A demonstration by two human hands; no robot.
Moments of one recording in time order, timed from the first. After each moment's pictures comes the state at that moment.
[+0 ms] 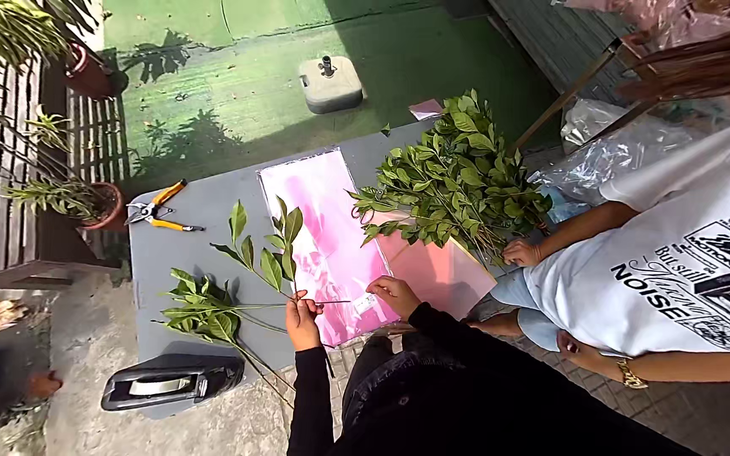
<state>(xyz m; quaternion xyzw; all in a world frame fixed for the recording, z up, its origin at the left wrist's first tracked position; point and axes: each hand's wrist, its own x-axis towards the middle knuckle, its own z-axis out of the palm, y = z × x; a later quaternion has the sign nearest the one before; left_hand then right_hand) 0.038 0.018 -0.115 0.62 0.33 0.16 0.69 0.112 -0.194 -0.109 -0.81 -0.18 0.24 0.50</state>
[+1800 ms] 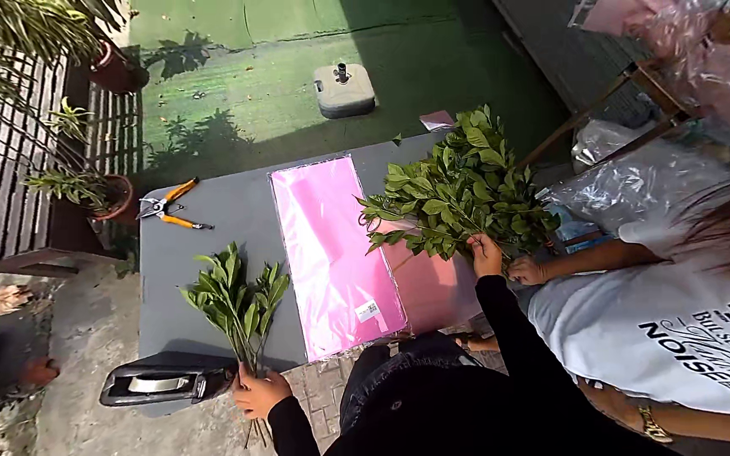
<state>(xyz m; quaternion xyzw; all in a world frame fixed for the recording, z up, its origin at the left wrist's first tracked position) -0.070 0.066 -0.172 0.78 0.59 0.09 0.22 0.207 -0.346 -0.103 -0.90 0.12 0.00 0.42</state>
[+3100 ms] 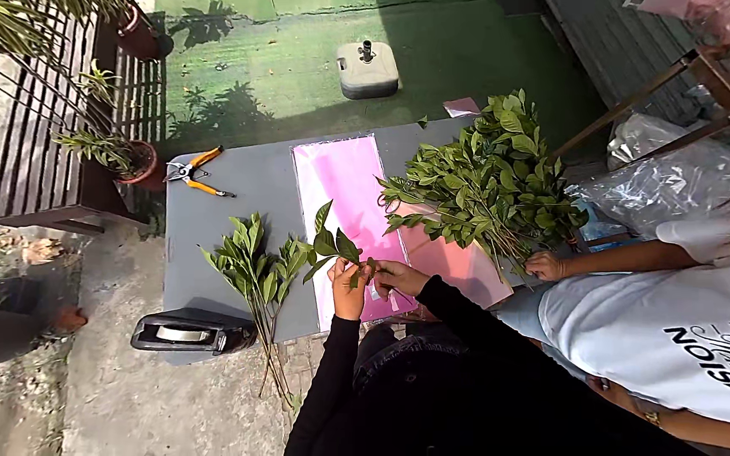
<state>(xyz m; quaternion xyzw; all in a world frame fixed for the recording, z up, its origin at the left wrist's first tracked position) 0.056 -0.013 -0.094 0.71 0.15 0.20 0.65 0.136 -0.155 -0.064 -0.64 -0.21 0.47 0.58</state>
